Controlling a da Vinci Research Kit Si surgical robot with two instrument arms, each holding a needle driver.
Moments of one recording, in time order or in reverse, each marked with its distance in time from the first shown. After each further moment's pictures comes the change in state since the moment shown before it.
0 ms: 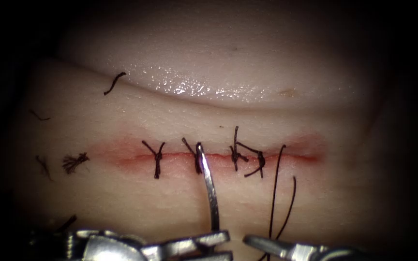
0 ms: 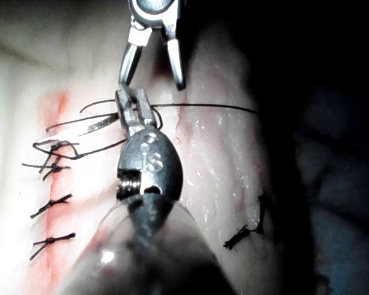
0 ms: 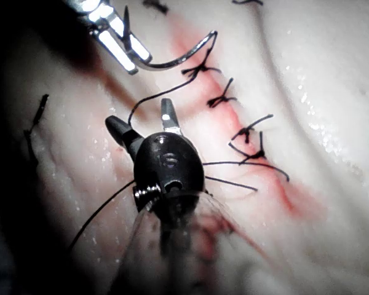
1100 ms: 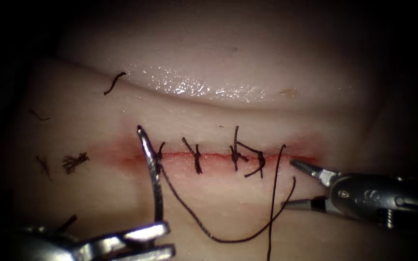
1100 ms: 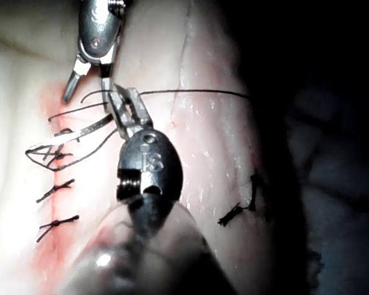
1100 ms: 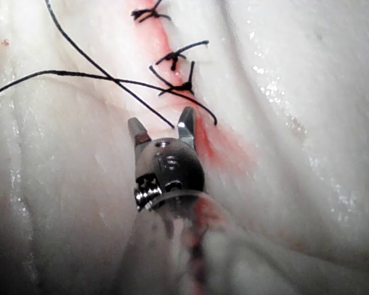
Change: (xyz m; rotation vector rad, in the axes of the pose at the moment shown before) right arm -0.017 0.010 0.003 -0.110 -0.114 -0.252; left arm 0.002 -0.001 -0.005 0.070 -0.004 0.019
